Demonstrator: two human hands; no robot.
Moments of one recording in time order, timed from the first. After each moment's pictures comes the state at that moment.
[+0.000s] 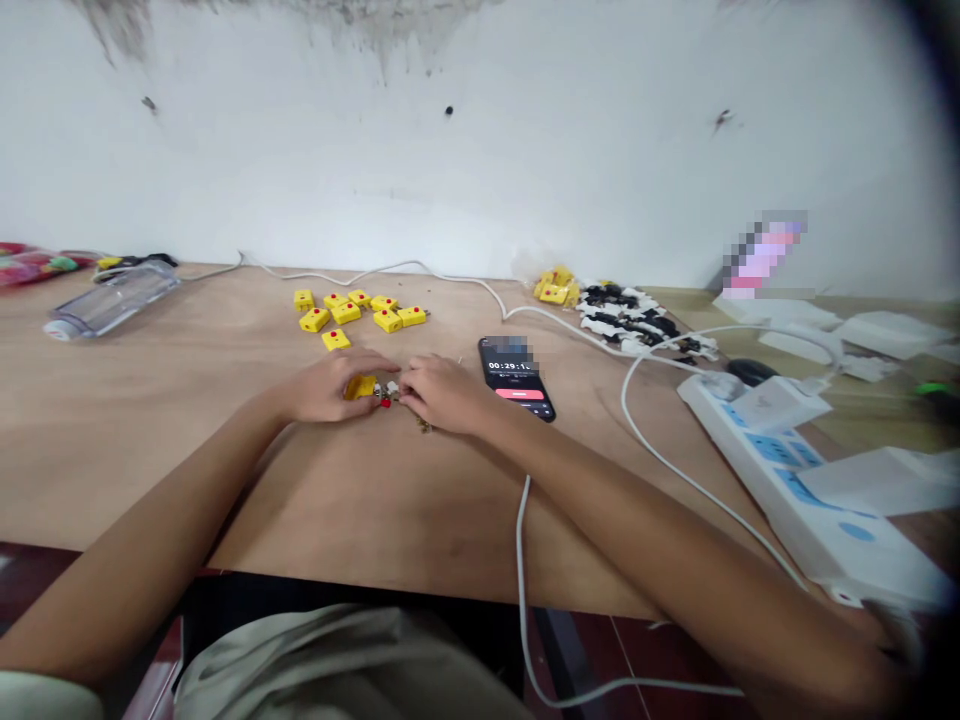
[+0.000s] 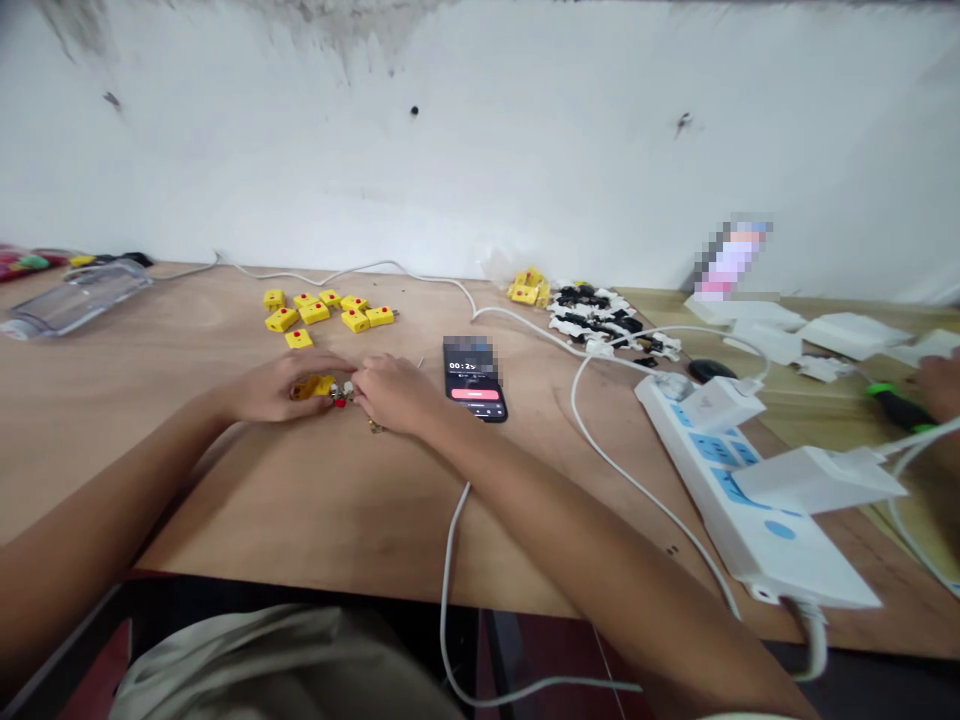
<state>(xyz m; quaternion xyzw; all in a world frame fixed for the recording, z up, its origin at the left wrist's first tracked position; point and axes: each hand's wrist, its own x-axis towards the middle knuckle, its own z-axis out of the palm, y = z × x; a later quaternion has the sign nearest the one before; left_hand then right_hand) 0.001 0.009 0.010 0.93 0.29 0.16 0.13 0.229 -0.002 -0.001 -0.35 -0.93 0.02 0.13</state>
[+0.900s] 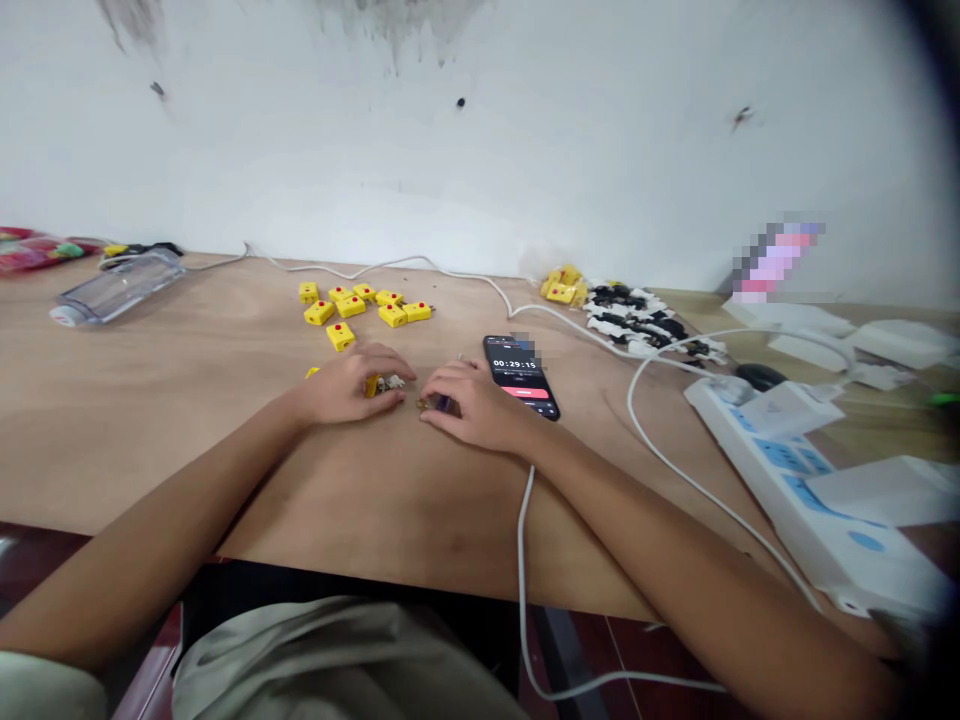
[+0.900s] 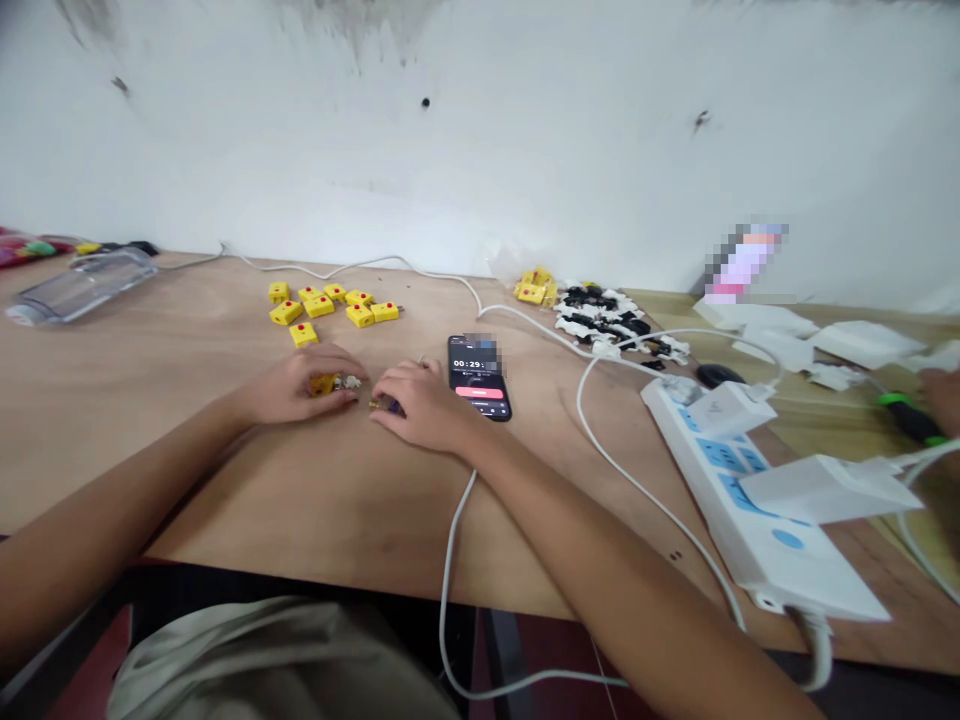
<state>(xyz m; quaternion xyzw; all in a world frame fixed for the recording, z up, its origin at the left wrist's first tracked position) 0.026 -0.003 0.007 0.92 0.29 0.23 0.12 0.265 -0.022 -0.010 -0.31 -0.92 0.10 0.23</state>
